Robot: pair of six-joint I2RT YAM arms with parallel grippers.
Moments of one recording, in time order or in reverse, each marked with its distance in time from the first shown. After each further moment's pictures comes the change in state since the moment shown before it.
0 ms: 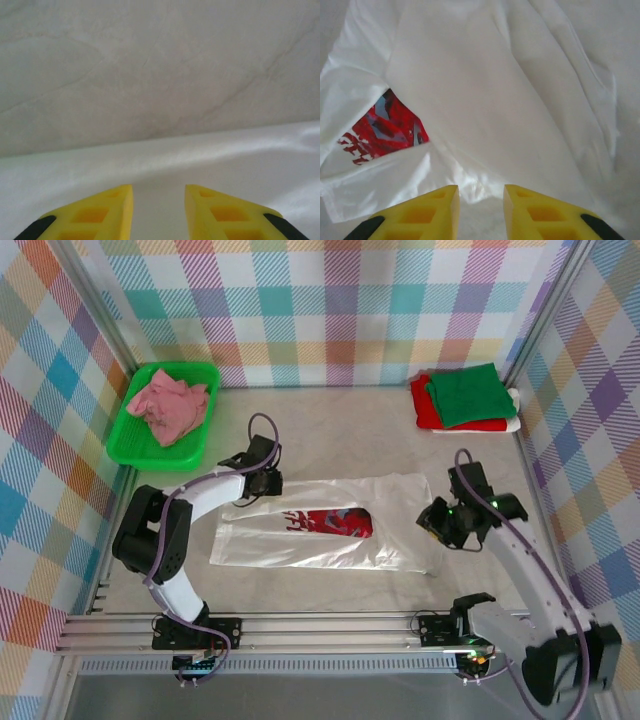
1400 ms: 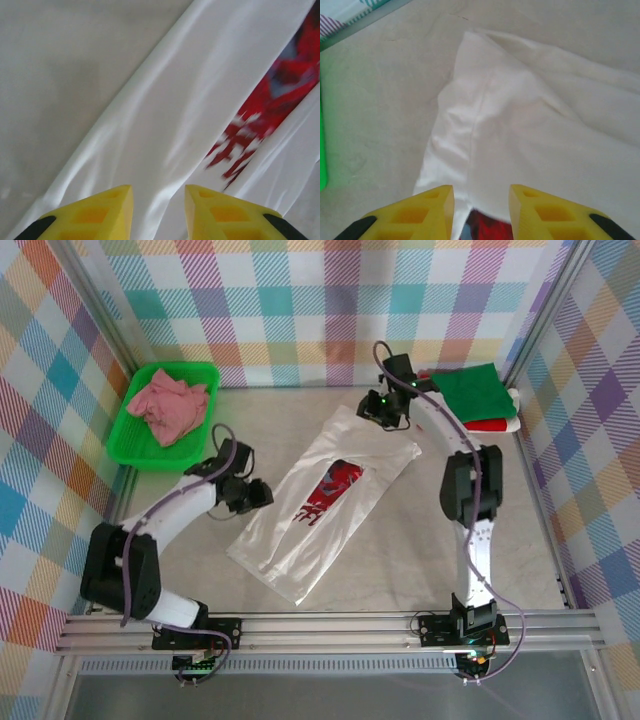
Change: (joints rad) left arm 0.084 -0.220 -0.045 -0.271 0.333 -0.221; right arm 0.055 1.073 1.082 0.229 -0.043 -0.244
